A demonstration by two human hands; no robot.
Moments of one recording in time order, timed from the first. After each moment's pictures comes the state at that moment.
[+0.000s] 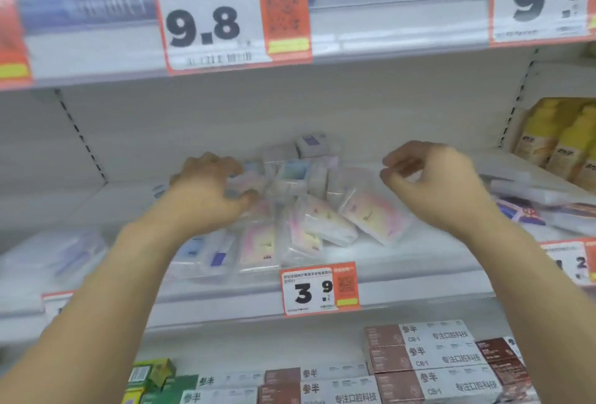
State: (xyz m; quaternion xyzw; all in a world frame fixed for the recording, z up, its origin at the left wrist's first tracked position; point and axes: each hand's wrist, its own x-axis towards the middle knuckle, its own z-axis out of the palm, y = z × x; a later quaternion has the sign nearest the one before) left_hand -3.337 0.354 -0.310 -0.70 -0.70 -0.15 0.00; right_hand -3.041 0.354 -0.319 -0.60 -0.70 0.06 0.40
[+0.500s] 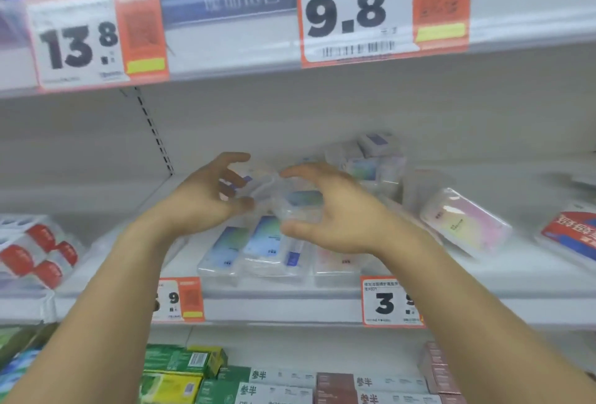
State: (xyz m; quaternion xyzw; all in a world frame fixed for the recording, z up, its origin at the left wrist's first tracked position) left_hand -3.452 0.350 -0.319 -0.67 -0.66 -0.28 -0.17; right_hand -3.221 0.370 -0.341 -0.37 -0.86 0.18 0.29
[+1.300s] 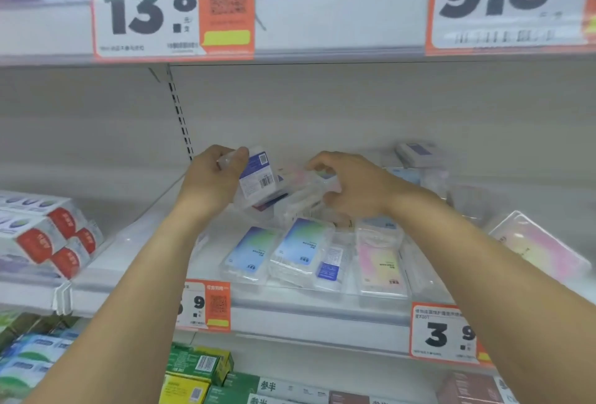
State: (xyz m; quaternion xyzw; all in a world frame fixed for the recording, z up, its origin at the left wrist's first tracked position) left_hand -3.488 0.375 -0.336 -0.49 -0.66 -0.53 -0.20; right_hand -3.267 0.442 -0.328 -0.41 -0.89 0.16 0.15
